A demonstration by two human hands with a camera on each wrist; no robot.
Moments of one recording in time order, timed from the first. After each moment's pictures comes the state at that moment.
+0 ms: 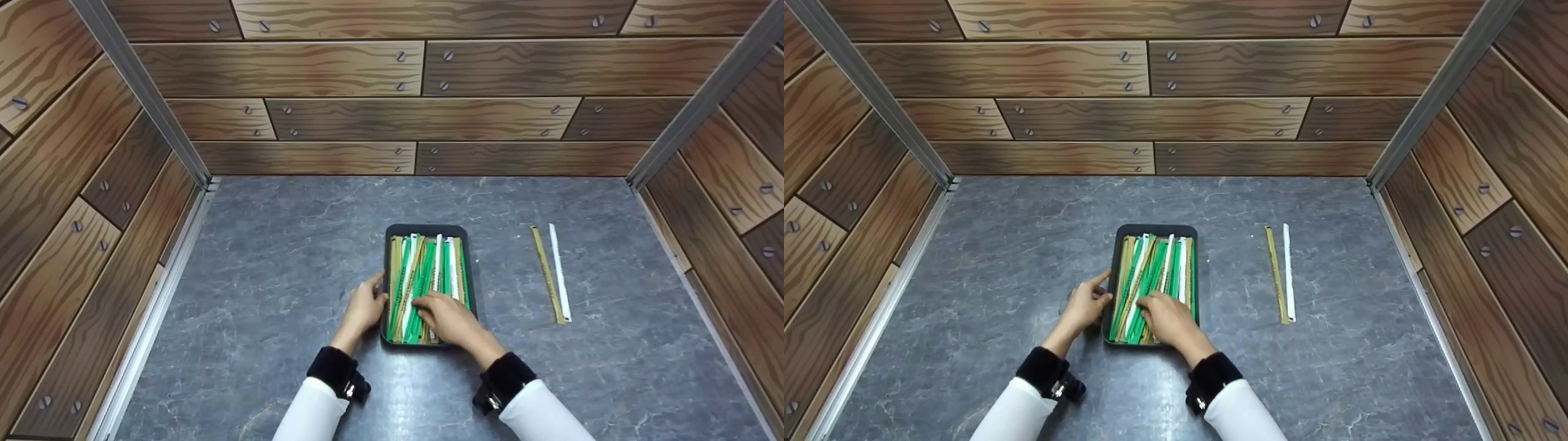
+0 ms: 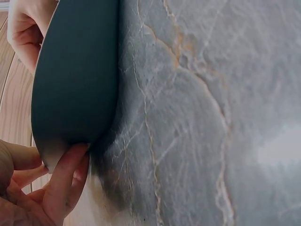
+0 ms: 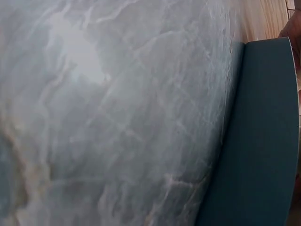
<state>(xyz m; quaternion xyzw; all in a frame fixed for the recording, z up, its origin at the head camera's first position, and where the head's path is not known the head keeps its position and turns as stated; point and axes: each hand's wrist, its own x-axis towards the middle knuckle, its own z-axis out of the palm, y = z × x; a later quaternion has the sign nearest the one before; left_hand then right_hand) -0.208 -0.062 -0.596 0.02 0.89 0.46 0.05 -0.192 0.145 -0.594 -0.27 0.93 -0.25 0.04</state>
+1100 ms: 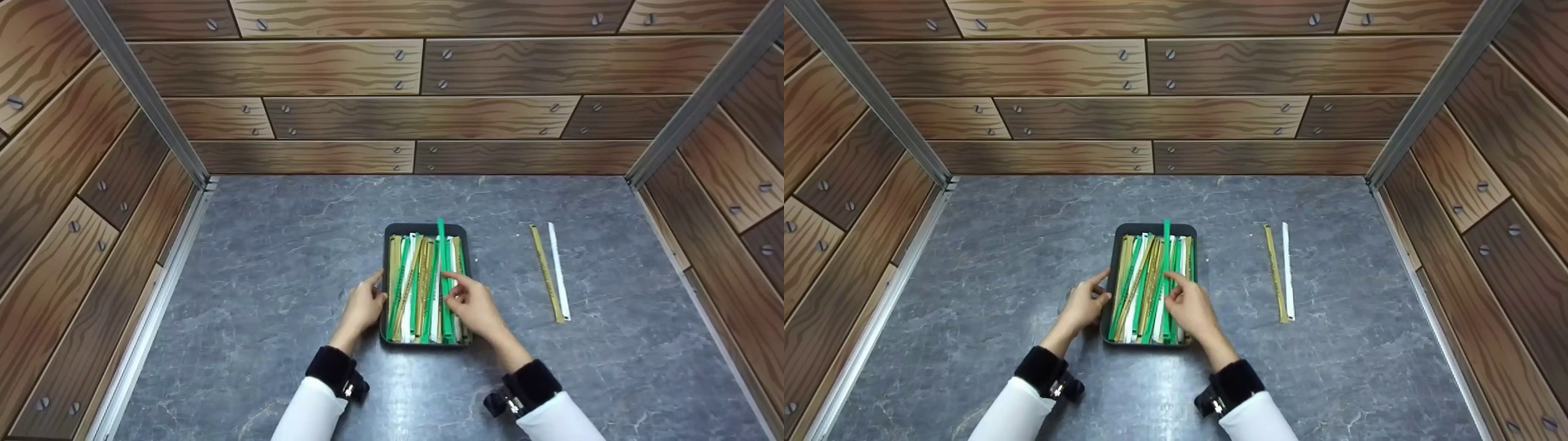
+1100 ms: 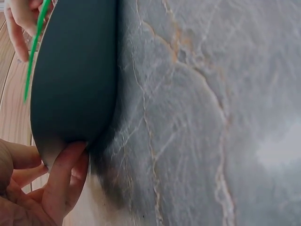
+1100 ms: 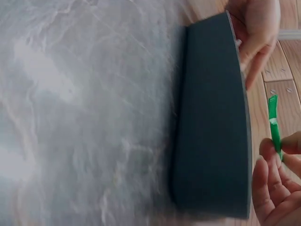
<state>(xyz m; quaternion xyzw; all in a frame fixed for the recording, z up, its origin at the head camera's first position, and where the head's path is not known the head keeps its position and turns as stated) -0.207 -0.062 -0.596 0.02 0.88 0.47 0.04 -0.191 0.180 -0.573 -0.10 0.86 -0.51 0.01</state>
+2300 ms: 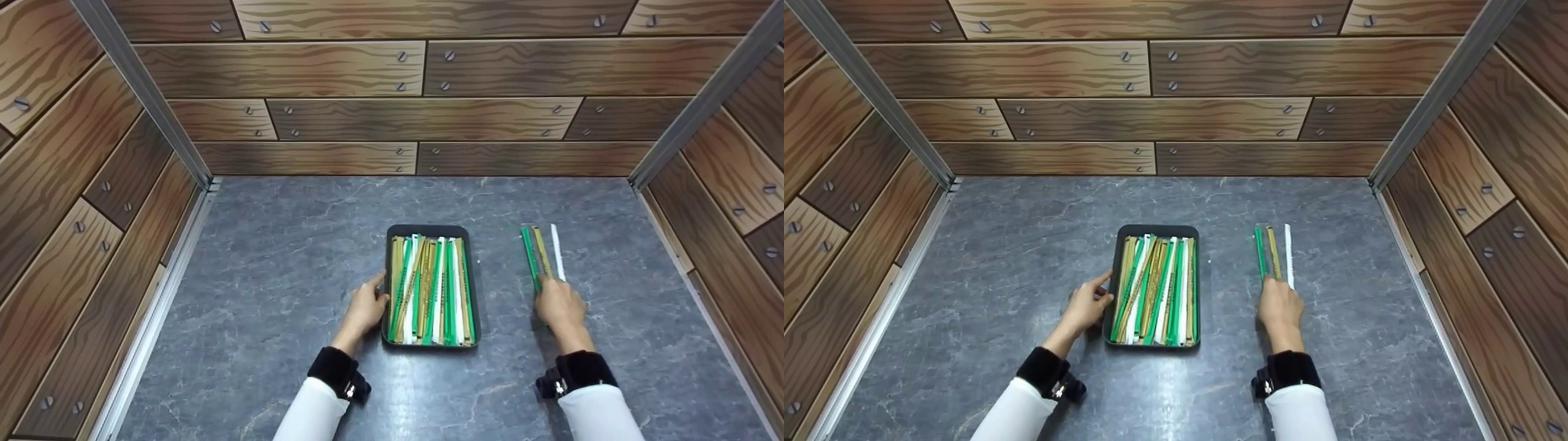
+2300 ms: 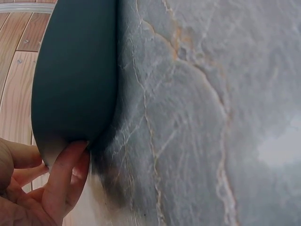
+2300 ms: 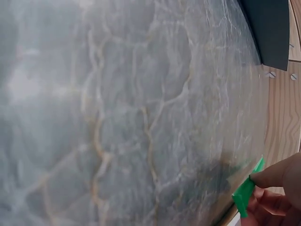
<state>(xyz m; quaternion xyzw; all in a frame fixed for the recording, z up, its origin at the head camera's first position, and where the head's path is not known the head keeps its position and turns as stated) -0.207 -0.063 -0.596 0.03 0.88 0.47 0.04 -0.212 0.319 -0.584 0.07 0.98 -0.16 0.03</state>
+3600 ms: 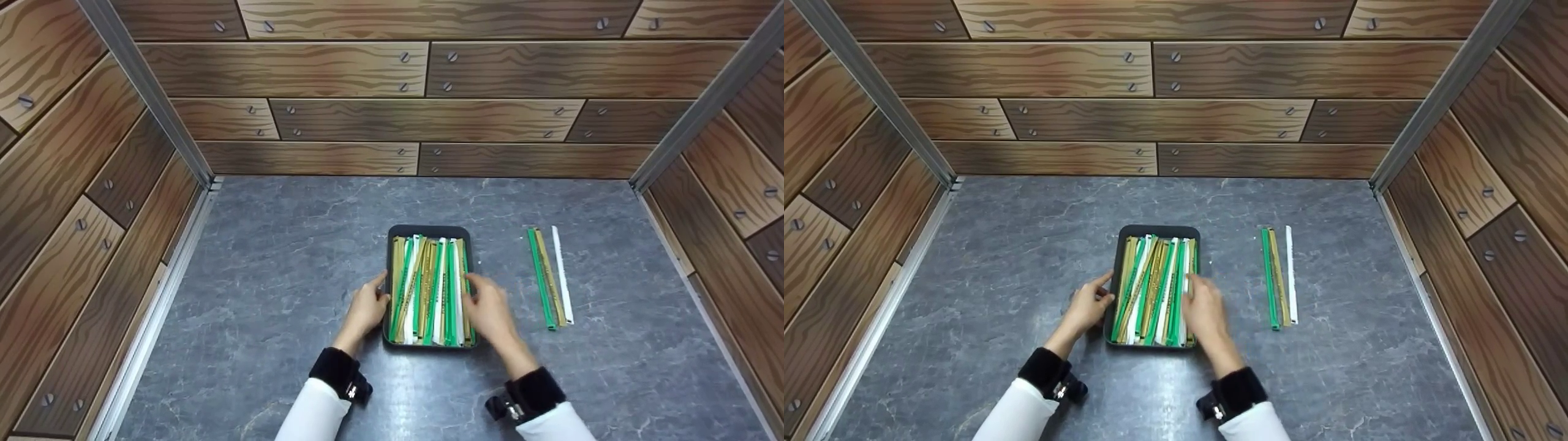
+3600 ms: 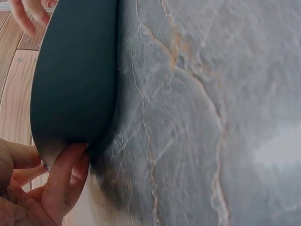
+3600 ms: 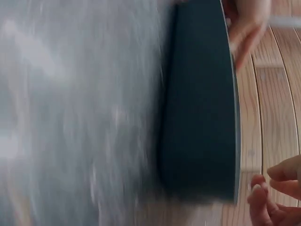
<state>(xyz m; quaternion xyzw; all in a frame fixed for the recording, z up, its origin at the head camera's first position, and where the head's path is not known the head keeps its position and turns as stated) -0.207 -0.061 -0.598 0.02 0.88 0.47 0.04 -0.188 0.188 -0.571 -0.05 0.92 -0.37 -0.09</state>
